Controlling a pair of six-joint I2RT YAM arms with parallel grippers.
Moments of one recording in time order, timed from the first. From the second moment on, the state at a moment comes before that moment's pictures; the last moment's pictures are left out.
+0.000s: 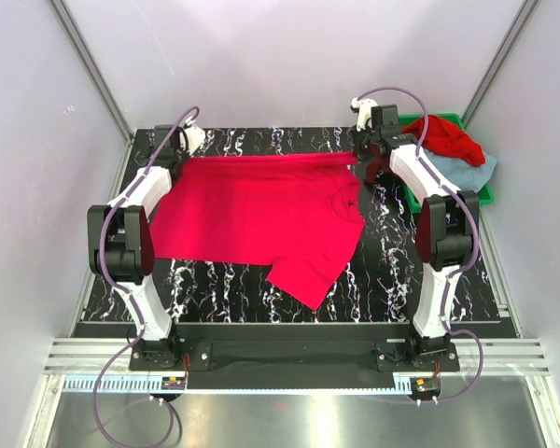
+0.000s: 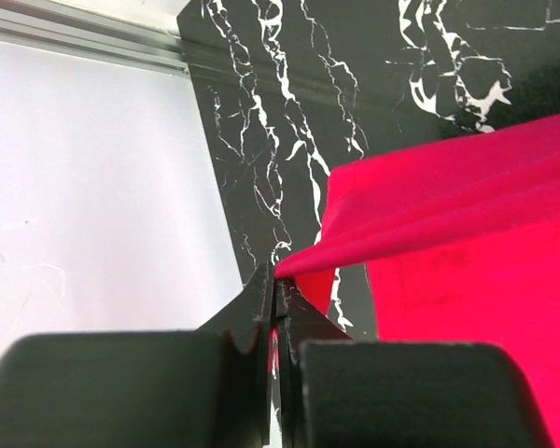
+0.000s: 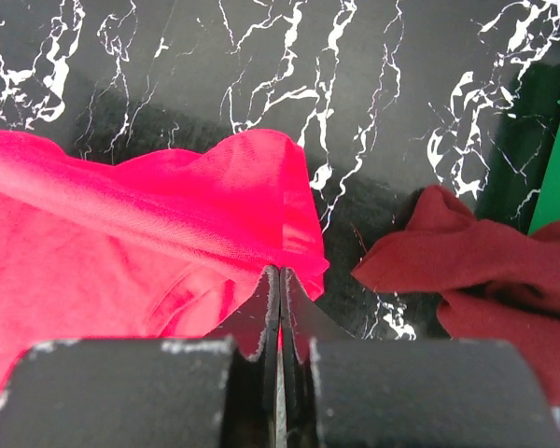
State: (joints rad) left arm -0.02 1.87 1.41 -0.17 -0.28 0.72; right arm 0.18 2.05 1.76 -0.39 -0.13 -0.11
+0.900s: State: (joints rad) left arm -0.02 1.87 1.37 -0.40 -0.23 0.64; right arm 0.22 2.01 1.58 -0.44 -0.17 -0.09
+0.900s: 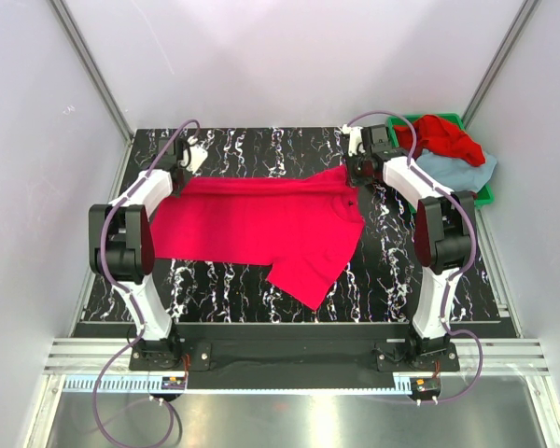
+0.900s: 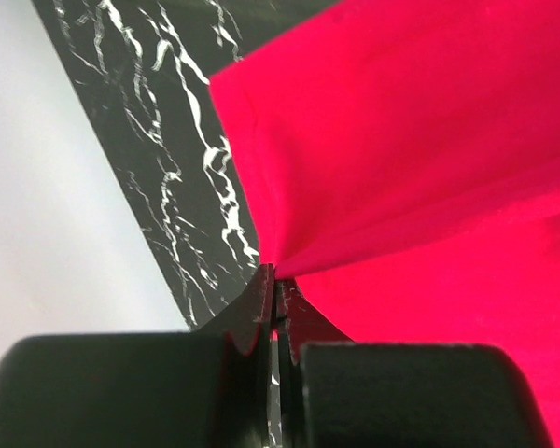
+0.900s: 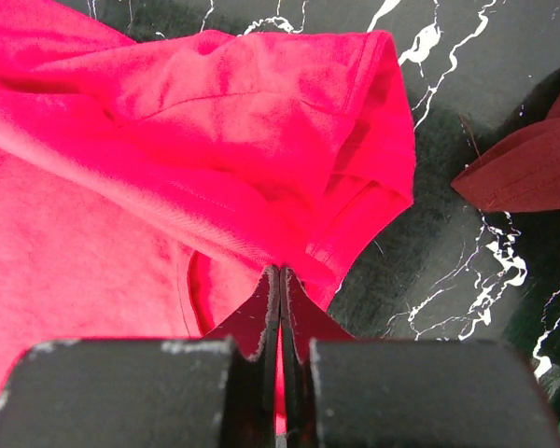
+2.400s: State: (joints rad) left arm -0.01 1.90 1.68 -0.70 -0.12 0.42; right arm 0.24 2.00 1.81 -0.62 -0.22 -0.10
